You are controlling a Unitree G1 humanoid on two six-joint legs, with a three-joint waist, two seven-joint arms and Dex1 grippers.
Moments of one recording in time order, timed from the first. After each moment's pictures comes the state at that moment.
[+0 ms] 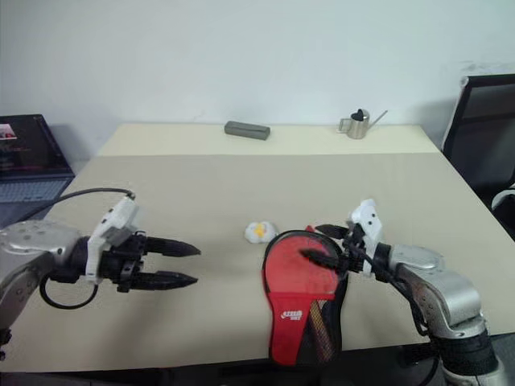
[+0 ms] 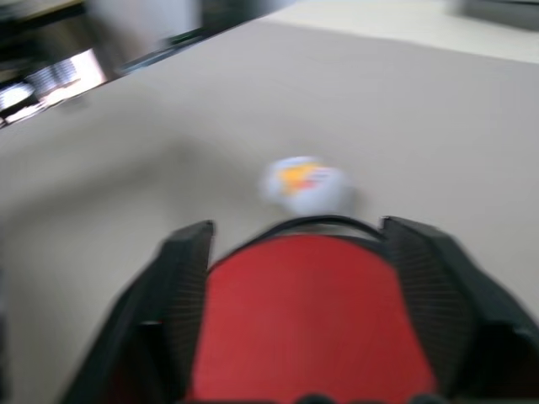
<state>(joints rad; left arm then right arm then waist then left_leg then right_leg) -0.22 1.09 0.14 -0.30 -0.68 0.67 -1.32 -0.29 -0.57 0.03 -0.40 0.55 0.74 0.83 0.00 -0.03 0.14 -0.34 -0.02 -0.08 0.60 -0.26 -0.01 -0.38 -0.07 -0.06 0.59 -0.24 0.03</state>
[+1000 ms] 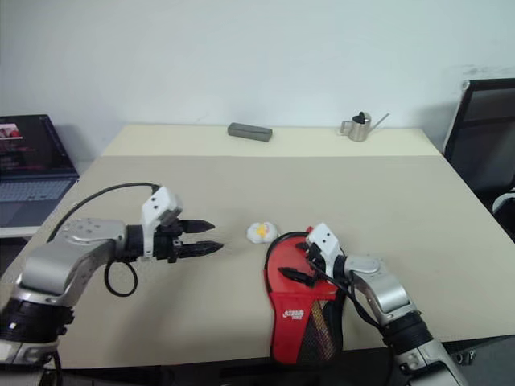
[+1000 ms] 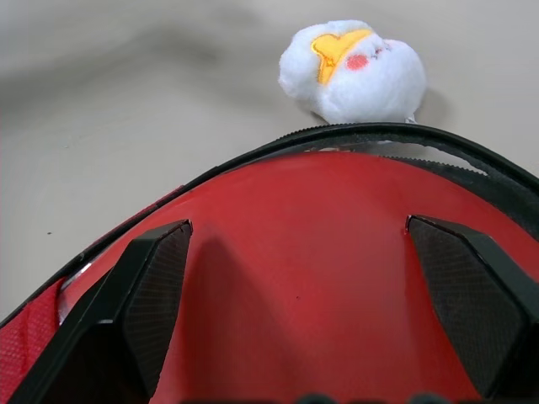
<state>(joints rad) -0.45 0.84 -0.07 -0.07 -0.41 0.67 -0.99 -0.38 -0.35 0.27 0.10 0.23 0.41 0.80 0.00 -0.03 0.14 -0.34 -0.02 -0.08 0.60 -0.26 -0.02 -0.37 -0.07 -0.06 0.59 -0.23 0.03</state>
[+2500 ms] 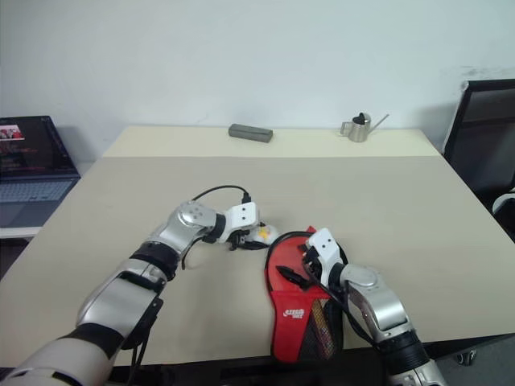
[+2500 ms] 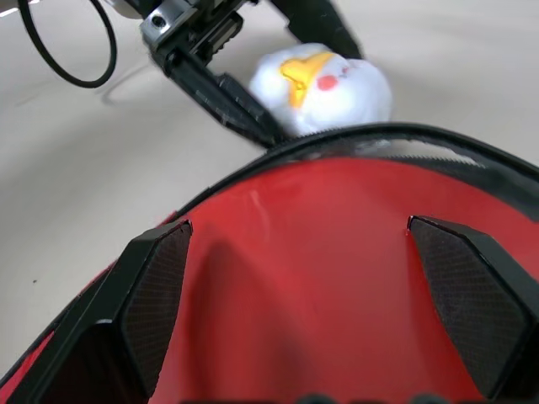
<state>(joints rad) -0.96 0.41 -0.37 1.03 0.18 -0.25 -1.10 -0.27 -0.27 0.23 -0.04 0.22 0.50 0.65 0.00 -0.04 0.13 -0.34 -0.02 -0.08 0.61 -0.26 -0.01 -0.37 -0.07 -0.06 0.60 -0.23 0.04</state>
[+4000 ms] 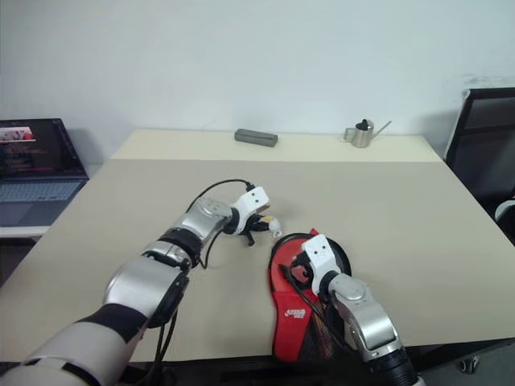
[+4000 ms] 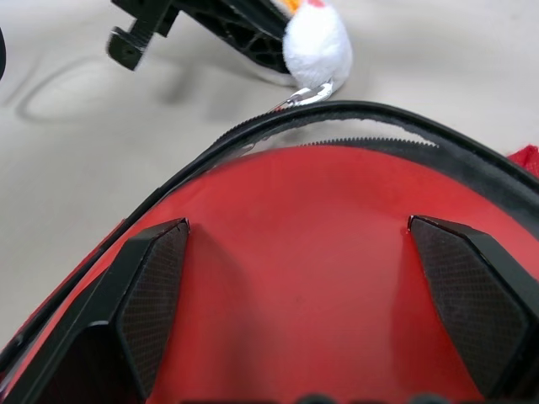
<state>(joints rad) -1.14 0.25 -0.27 1.32 0.21 -0.01 -0.83 -0.17 -0.17 0.28 -0.15 0.09 0.59 0.37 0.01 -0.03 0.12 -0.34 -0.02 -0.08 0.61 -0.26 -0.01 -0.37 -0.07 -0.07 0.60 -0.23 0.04</state>
